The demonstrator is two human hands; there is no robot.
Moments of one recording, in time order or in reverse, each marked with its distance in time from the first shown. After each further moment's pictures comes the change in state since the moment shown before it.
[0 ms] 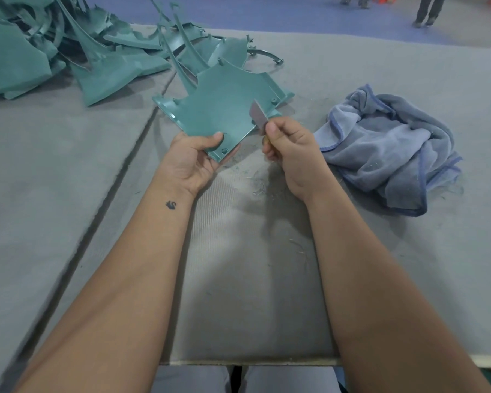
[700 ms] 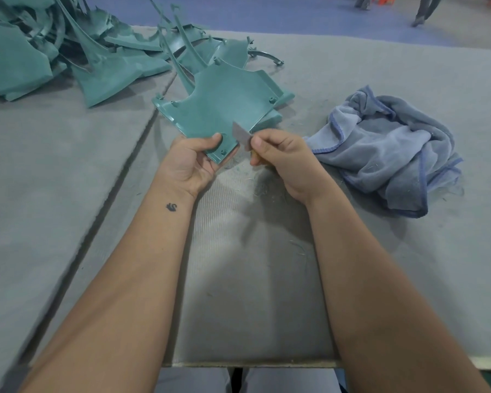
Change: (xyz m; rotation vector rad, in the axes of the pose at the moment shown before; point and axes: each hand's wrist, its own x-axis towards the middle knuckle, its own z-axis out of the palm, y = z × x) left_hand -0.001 0.003 -0.001 -0.048 0.002 -0.016; right_hand -0.003 -0.002 0.003 -0.118 -0.167 0.009
